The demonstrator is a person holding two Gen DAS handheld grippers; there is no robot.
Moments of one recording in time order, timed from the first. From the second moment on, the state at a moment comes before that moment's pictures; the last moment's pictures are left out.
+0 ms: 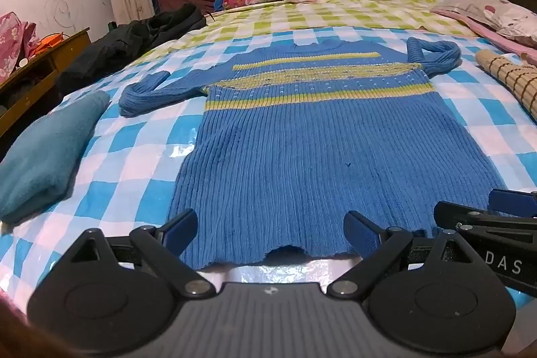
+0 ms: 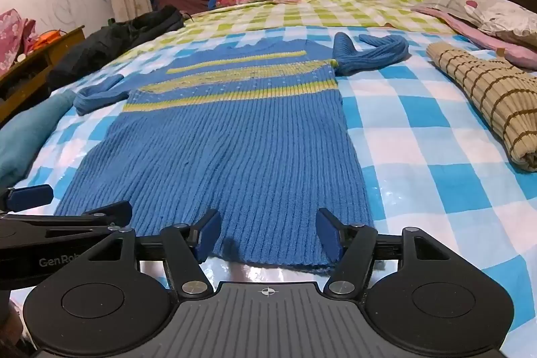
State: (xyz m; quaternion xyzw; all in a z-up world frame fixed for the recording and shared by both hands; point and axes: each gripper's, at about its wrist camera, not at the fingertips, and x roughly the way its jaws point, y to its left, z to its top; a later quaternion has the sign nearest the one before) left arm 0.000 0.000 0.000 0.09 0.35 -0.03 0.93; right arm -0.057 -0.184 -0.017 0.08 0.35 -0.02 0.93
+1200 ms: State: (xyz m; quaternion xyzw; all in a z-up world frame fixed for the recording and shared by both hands) left arm 0.001 -0.007 -0.002 0.10 0.35 -0.03 0.93; right arm -0.057 -0.188 -0.018 0.09 0.35 -0.02 0.93
